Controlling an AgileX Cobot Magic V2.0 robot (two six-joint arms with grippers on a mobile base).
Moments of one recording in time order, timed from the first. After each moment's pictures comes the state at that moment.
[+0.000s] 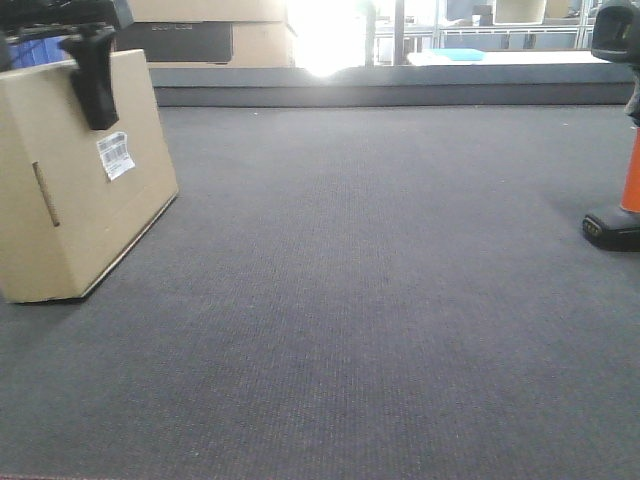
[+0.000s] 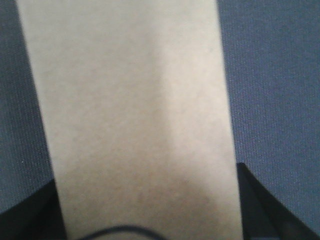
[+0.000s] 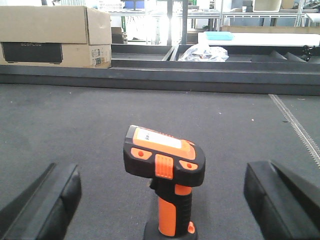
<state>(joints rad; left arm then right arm) -0.18 1.83 -1.68 -0.01 1.22 -0.03 -0.05 0.42 -0.46 0.15 0.19 -0.09</state>
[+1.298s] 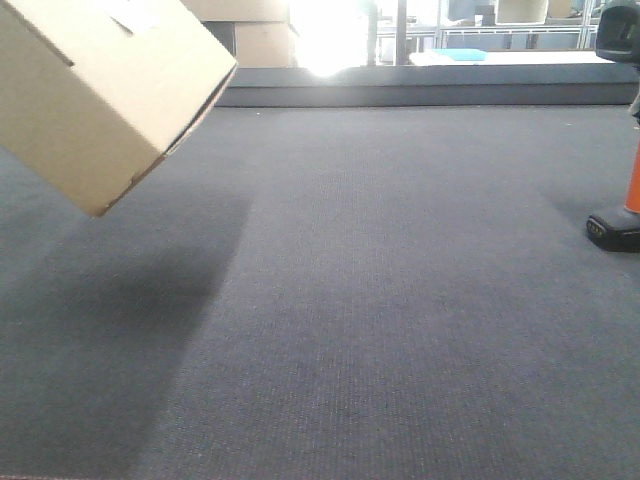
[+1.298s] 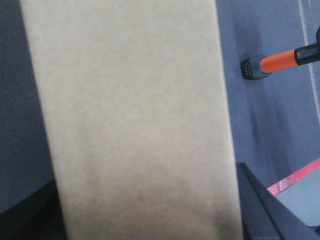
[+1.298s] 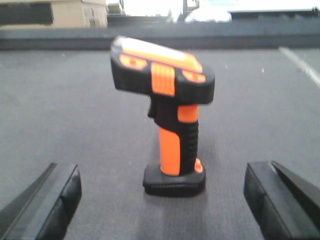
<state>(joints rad) 0.05 1.45 -1.33 -0.71 1.23 0.28 -0.02 0.54 -0.13 0.19 -0.17 -0.09</state>
